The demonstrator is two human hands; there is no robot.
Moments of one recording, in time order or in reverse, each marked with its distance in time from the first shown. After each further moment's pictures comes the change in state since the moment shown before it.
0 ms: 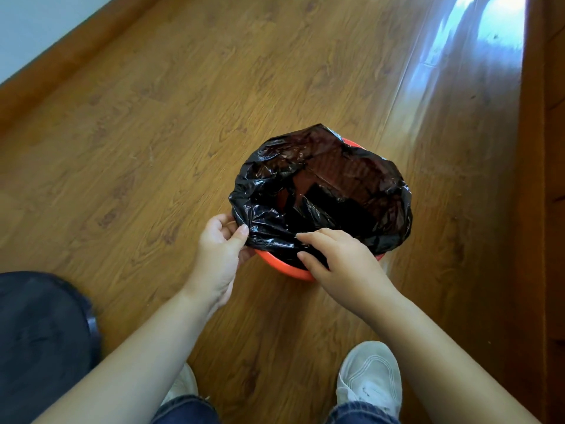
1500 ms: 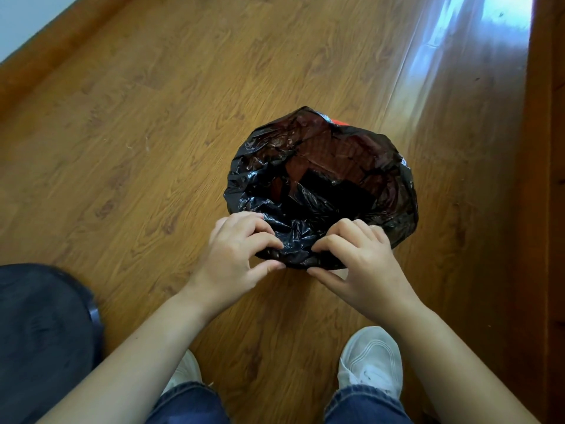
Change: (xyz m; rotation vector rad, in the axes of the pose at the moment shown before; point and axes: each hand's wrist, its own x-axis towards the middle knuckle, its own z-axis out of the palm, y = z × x) left_hand -0.015 0.002 -0.016 1.164 -0.425 0.760; right_hand -0.026 0.016 0.002 -0.115 0.202 -0.192
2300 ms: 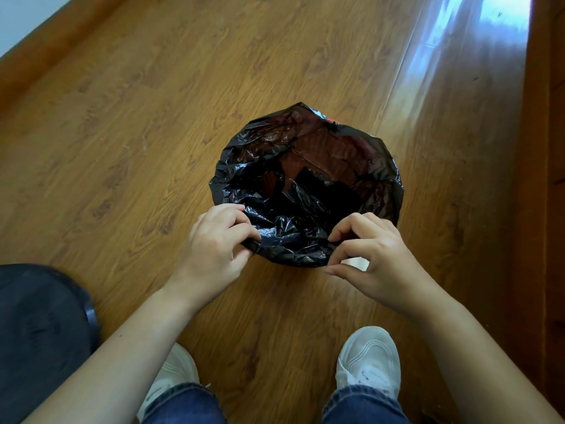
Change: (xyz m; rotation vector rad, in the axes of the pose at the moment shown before) left_hand 0.001 -0.010 -0.007 0.093 0.051 -0.049; right_hand 0.002 0.020 -0.017 0.162 -0.131 -0.009
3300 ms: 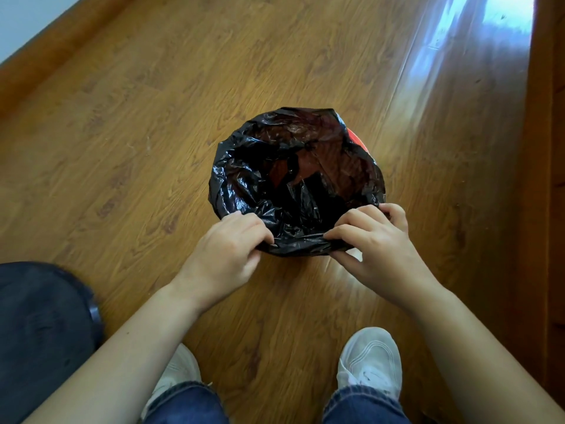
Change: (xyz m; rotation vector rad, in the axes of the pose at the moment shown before) left_hand 0.004 0.009 -0.004 0.011 -0.104 0.172; right_hand 0.009 0.000 0.003 -0.287 0.118 -0.006
